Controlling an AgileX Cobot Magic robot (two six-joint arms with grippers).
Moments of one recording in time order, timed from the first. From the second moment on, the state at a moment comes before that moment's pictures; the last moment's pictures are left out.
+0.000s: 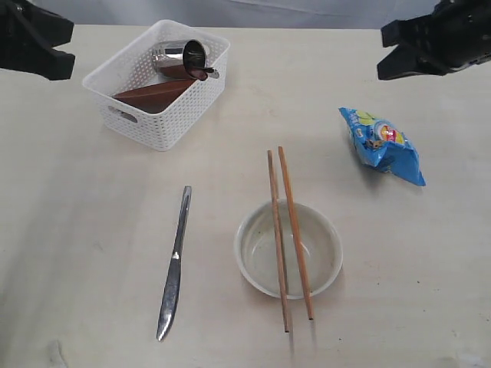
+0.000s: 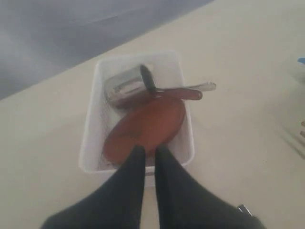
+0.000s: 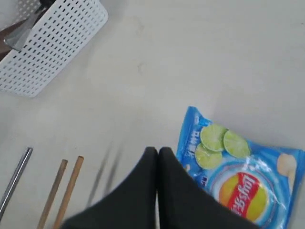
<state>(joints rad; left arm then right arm) -0.14 1.11 -0.77 -0.55 0.35 0.76 0.01 1.64 -1.11 0.73 0.79 -0.72</state>
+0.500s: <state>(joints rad) -0.13 0.56 -0.50 -0.38 0.23 0.61 0.31 1.93 -1.31 0.80 0.45 -1.10</state>
